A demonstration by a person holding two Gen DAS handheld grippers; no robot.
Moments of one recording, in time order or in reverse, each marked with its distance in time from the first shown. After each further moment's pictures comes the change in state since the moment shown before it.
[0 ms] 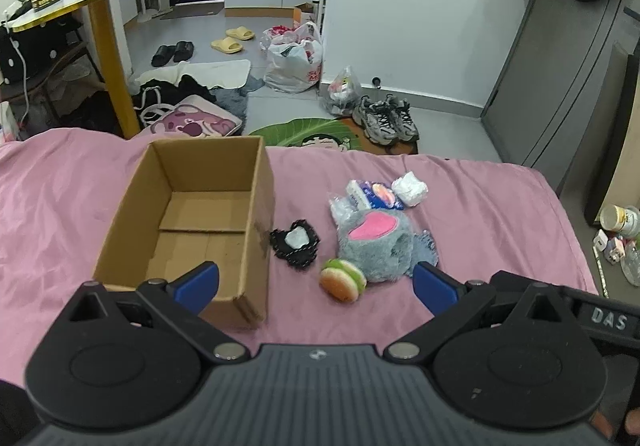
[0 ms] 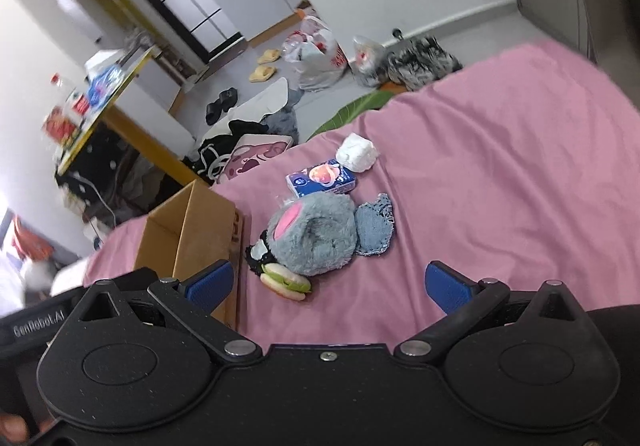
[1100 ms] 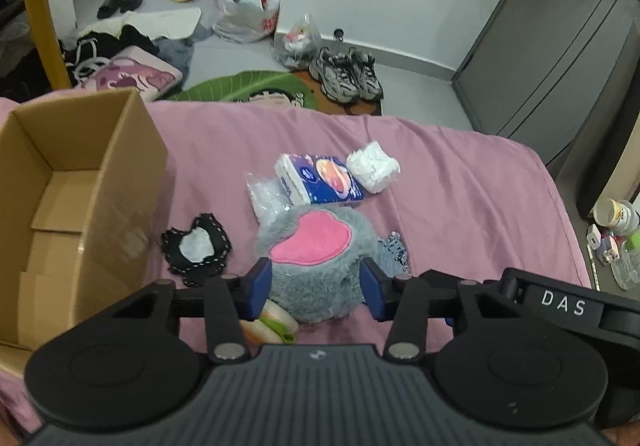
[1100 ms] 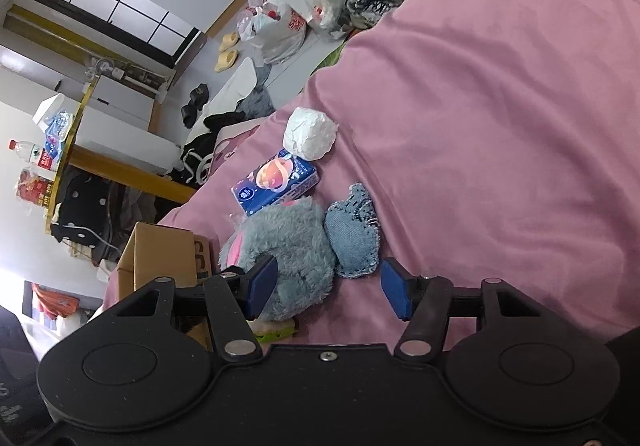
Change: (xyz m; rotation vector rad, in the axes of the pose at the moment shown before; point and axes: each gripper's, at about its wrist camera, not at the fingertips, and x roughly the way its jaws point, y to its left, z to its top) left arm 0.134 -0.036 0.017 -0.018 0.152 -0.139; right arm 0.092 -0.051 0.021 0.261 0.129 0.061
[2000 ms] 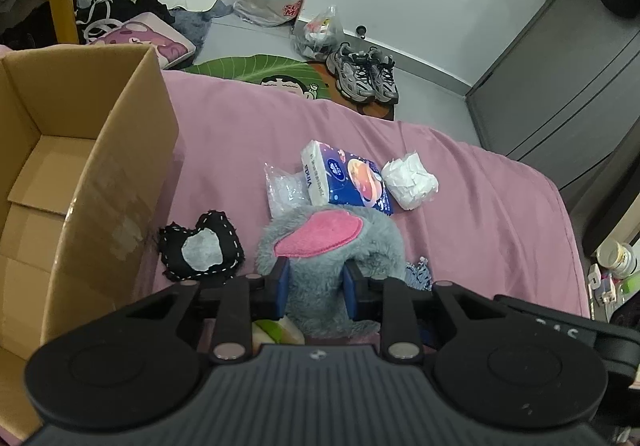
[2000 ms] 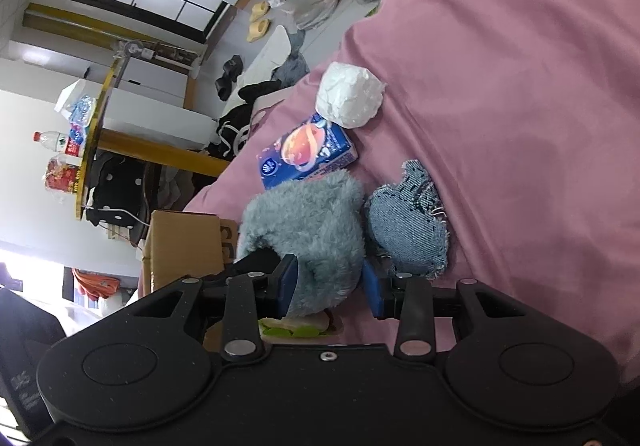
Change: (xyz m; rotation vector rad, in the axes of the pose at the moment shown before) left arm 0.033 0.033 0.008 -0.137 0.015 -0.031; right arm 0.038 -0.001 0.007 0.026 0.109 0.129
